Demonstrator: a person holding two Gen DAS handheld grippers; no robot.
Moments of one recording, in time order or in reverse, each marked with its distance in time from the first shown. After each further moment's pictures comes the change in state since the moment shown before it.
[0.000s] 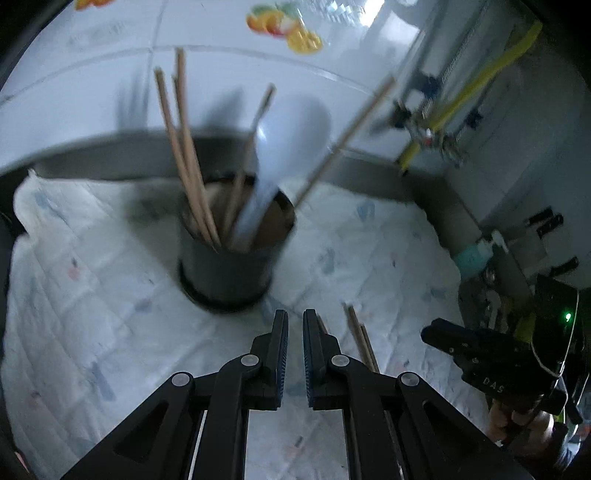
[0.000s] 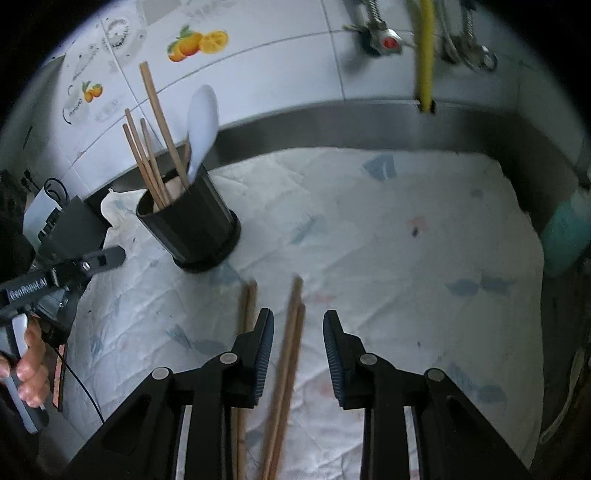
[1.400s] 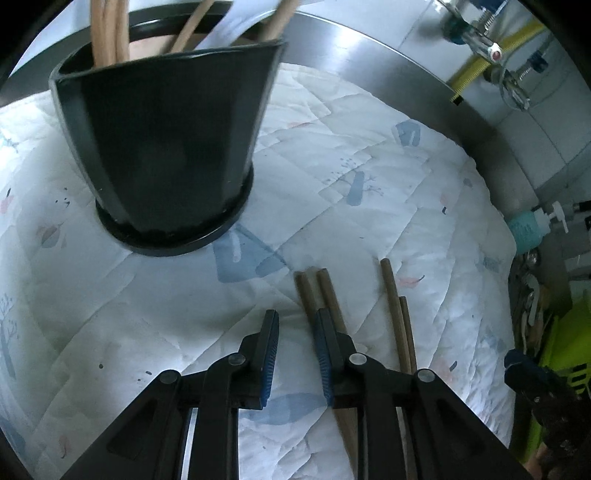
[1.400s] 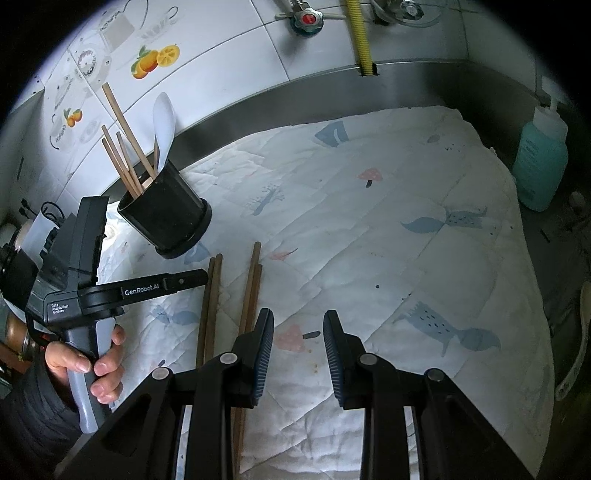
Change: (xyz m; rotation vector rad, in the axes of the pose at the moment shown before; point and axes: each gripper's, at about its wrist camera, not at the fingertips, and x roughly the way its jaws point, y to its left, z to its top) left arm 0.141 -0.010 -0.027 -0.096 0.196 0.074; right arm -0.009 -0.047 -0.038 0.128 0.002 0.029
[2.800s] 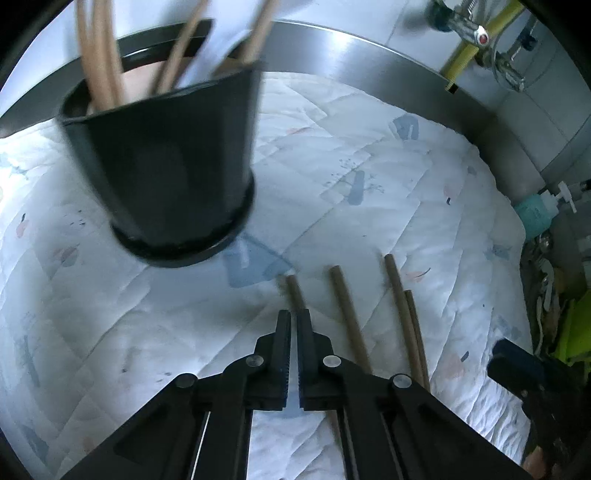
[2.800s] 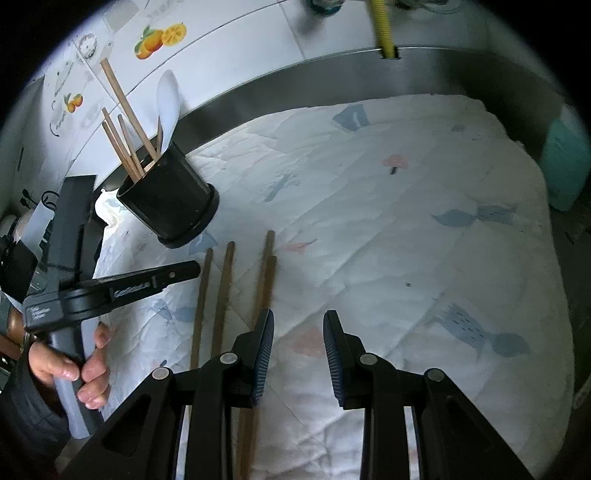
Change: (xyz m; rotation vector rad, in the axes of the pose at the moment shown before) left arm -0.013 -0.005 -0.004 0.074 -0.006 0.074; right arm 0.028 0.015 0.005 -0.028 0.056 0.032
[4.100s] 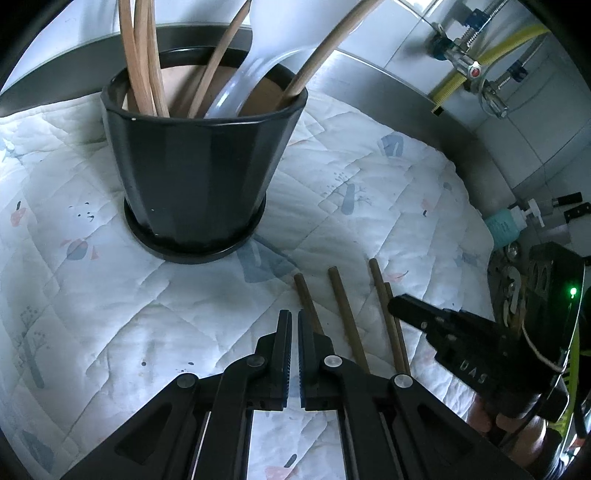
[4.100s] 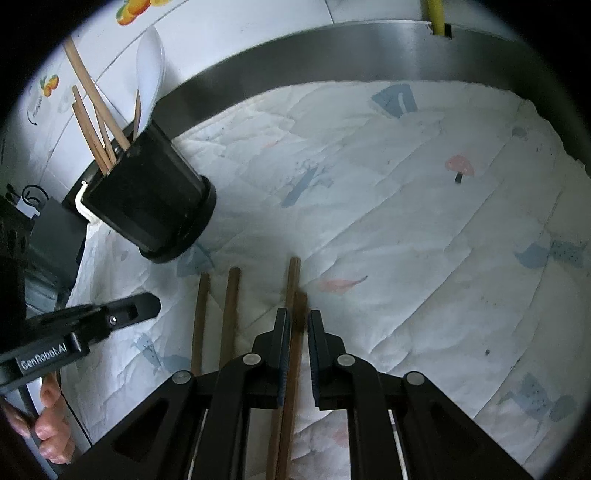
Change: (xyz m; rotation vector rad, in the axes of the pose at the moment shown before) left arm -0.022 0.025 0.002 -0.035 0.001 -0.135; right arm 0.059 0.022 0.036 -0.019 0.057 -0.013
